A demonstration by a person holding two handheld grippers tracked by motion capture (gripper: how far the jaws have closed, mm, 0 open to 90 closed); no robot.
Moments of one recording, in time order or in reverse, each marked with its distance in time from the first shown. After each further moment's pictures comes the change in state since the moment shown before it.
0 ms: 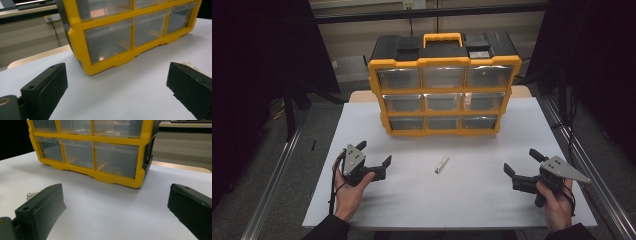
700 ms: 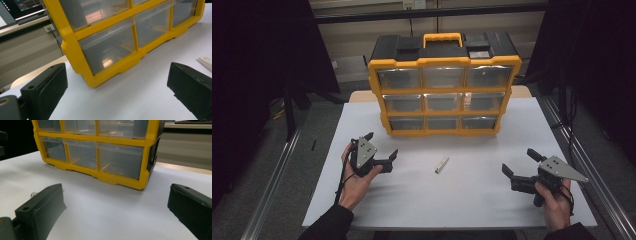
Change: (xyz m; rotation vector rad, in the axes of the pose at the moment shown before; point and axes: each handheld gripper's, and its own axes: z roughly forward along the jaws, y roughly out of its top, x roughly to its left) left arm 0.003 0.007 0.031 0.000 0.010 0.148; right arm 0.003 0.001 0.002 -0.001 0.022 -0.011
